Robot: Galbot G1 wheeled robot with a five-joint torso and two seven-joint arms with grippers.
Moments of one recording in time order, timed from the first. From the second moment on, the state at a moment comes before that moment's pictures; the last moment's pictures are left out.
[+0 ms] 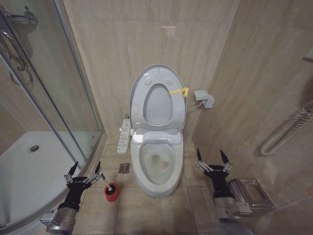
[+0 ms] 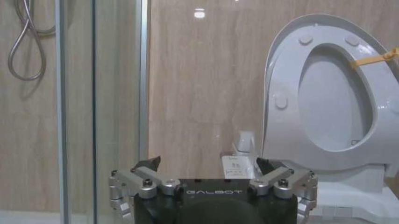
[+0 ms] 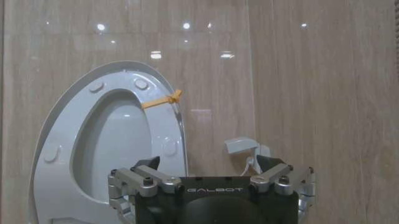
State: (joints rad) left arm 1.63 -1.26 -0.69 -2.07 -0.37 -0.15 0.03; right arm -1.60 1.45 0.56 2.16 0.15 0.23 0.13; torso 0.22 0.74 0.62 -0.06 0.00
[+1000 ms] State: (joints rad) left arm 1.63 -1.26 -0.69 -2.07 -0.37 -0.15 0.03; right arm -1.60 1.45 0.56 2.16 0.15 0.23 0.13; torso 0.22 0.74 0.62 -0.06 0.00
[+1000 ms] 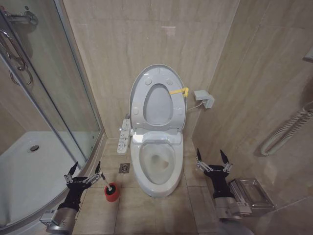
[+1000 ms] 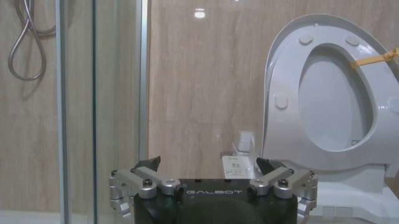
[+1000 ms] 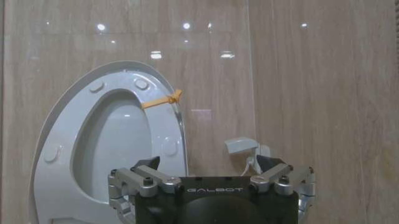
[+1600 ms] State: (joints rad) left arm 1.63 -1.26 -0.69 -2.07 -0.37 -0.15 0.03; right arm -1.60 1.45 0.56 2.16 0.15 0.23 0.13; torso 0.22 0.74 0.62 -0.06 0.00
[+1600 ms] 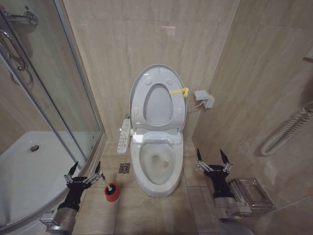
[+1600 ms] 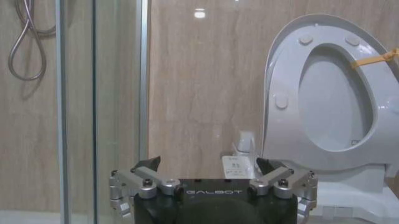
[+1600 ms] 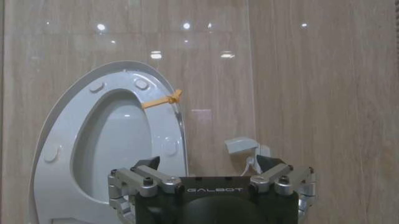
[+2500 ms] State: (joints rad) left arm 1.63 -1.26 -0.69 -2.07 -0.37 -0.15 0.03; right arm -1.60 1.45 0.56 2.16 0.15 0.23 0.13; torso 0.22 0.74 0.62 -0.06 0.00
